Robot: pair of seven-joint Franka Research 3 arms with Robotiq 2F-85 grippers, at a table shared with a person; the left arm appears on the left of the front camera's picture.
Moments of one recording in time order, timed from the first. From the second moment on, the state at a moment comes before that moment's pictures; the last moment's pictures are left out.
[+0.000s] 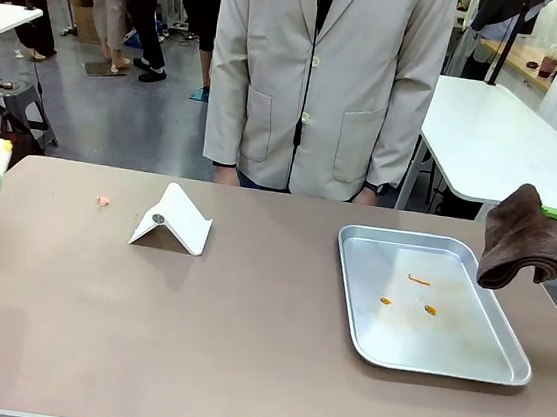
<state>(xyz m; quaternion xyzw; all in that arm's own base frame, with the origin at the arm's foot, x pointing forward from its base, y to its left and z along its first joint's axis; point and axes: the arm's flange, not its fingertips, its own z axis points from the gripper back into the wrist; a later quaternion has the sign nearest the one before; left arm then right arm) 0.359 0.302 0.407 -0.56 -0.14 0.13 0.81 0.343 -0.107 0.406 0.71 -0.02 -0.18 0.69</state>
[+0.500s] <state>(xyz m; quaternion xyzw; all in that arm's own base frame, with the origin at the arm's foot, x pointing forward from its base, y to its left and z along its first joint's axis) 0.448 0.260 0.407 -0.51 -0.10 0.09 0.85 0.343 -0.107 0.406 0.71 -0.02 -0.18 0.69</state>
